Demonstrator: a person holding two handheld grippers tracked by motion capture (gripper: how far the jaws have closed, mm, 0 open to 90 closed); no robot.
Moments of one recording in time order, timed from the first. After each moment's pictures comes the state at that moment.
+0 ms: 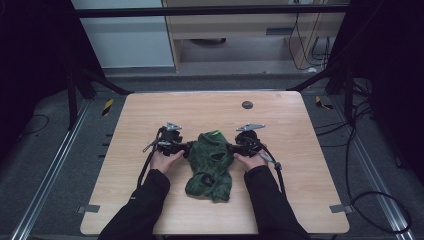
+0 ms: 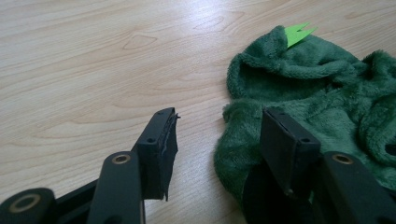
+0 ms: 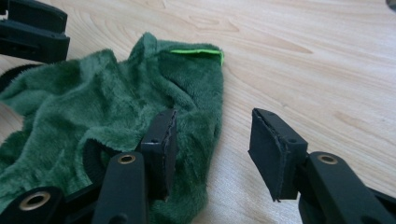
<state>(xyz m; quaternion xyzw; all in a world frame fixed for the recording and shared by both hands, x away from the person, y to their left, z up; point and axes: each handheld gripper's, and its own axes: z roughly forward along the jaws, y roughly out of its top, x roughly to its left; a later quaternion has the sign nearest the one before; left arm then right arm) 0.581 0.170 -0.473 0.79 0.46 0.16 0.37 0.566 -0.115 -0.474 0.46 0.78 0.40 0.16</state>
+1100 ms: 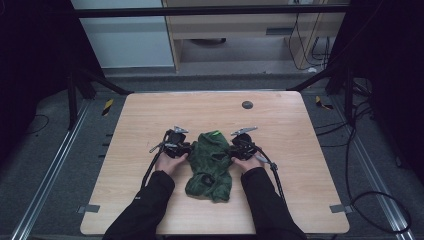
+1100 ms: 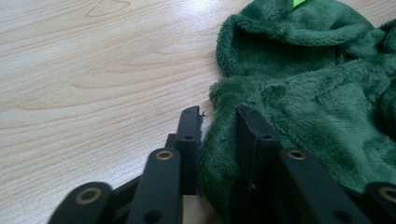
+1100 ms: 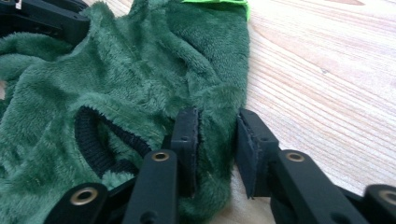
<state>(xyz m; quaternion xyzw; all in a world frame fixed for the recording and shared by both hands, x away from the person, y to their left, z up) 0.584 0.154 -0.491 0.81 0.45 0.14 0.33 0.571 -0.103 -0.494 0.46 0.81 0.36 0.12</state>
